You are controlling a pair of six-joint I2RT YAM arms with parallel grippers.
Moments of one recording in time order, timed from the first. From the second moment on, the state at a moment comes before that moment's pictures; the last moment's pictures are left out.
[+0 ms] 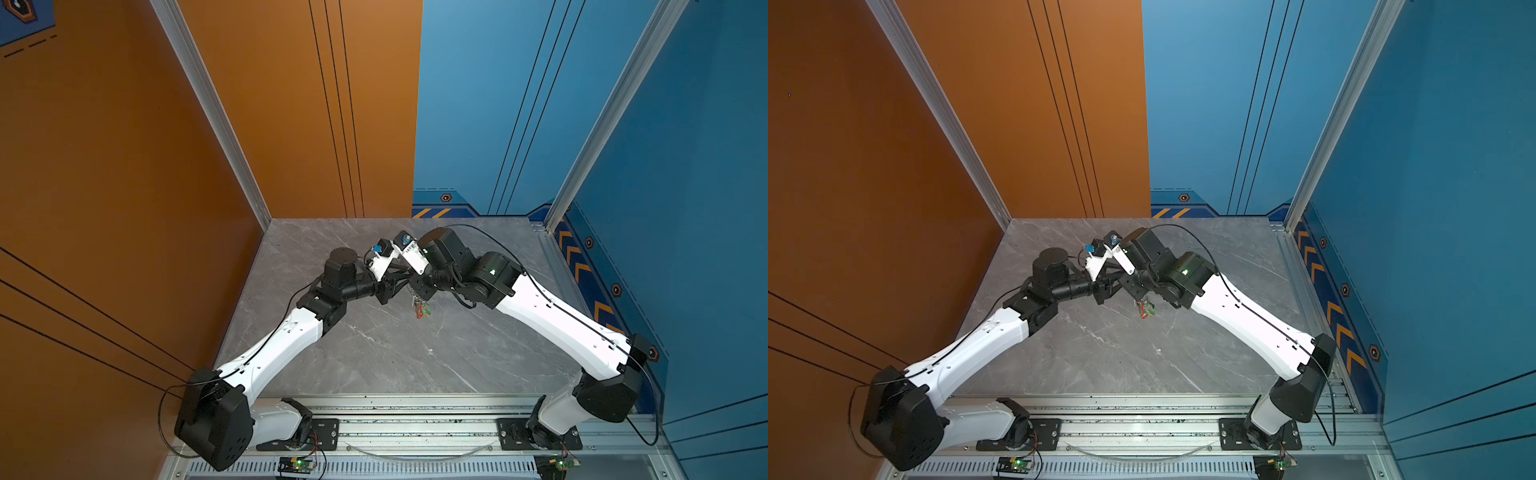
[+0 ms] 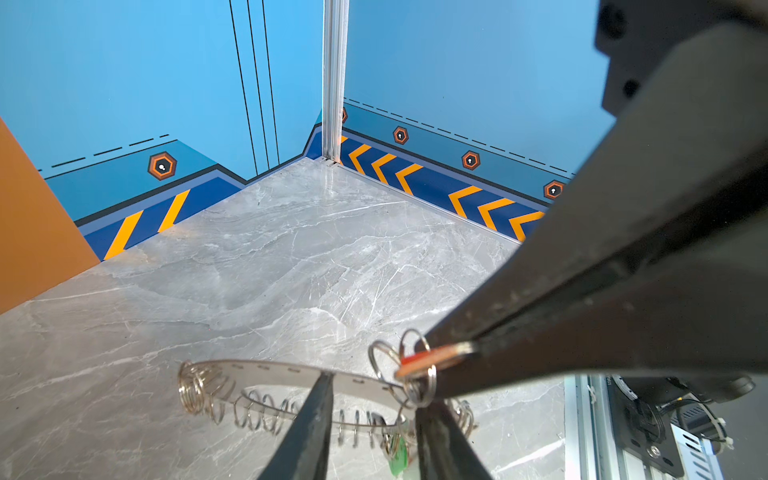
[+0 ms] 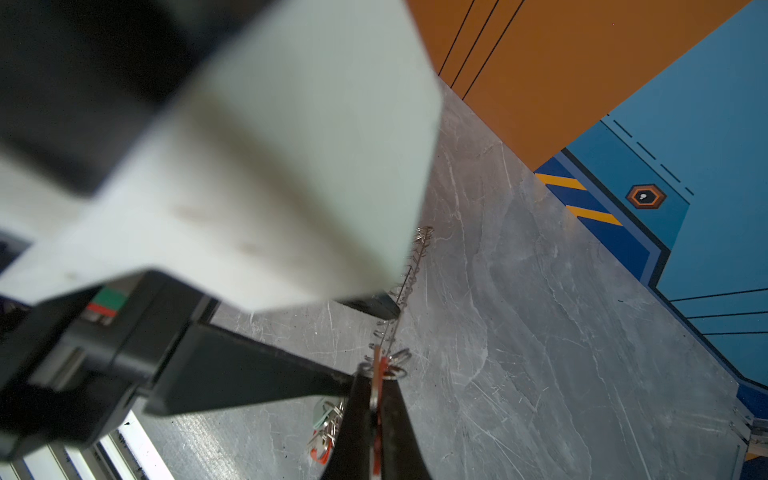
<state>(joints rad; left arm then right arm) -0.50 1.27 0.94 0.07 0.58 0.01 0.90 1.58 1.76 -0.91 0.19 -0.09</state>
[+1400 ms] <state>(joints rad) -0.54 1.27 0.96 0.13 0.45 0.09 0.87 1.58 1.80 -0.95 0.16 -0.06</state>
